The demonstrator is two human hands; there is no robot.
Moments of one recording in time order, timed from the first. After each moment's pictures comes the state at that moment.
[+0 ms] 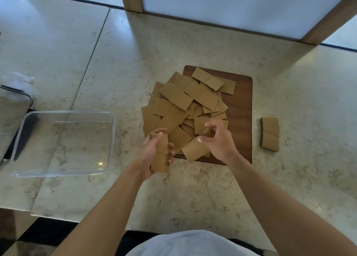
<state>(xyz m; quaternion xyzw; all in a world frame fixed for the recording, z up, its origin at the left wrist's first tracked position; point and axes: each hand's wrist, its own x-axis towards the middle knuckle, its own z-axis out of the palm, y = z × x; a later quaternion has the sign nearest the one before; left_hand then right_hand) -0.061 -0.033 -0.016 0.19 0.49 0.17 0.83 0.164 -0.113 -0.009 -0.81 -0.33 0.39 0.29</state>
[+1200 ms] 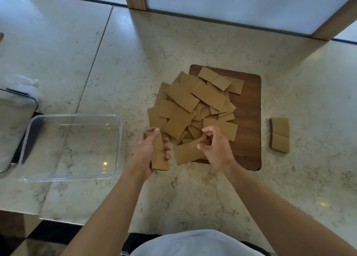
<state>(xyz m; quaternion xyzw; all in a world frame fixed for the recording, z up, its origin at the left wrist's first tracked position) -0.074 -0.013 -0.011 0.16 0.55 0.23 0.79 0.129 -0.110 -0.018 -0.81 -0.35 0.38 0.26</state>
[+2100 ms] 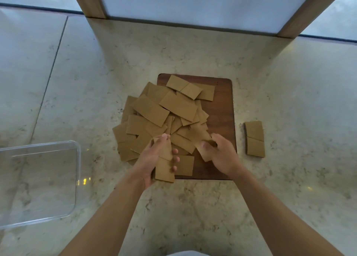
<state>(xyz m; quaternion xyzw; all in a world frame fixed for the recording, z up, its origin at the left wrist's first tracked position) 0.017 -0.018 -0.009 0.18 0.49 0.09 0.85 0.220 -0.134 -0.017 -0.83 -0.34 0.38 0.24</state>
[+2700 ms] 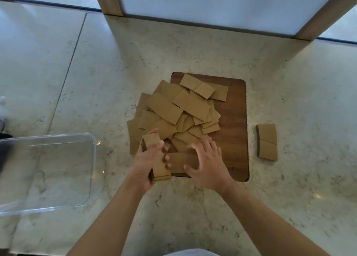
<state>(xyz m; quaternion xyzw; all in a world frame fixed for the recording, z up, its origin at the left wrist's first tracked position) -0.025 -0.020 -0.022 0.17 0.46 0.24 0.84 0.153 -0.129 -0.022 -0.77 -0.55 0.30 0.11</state>
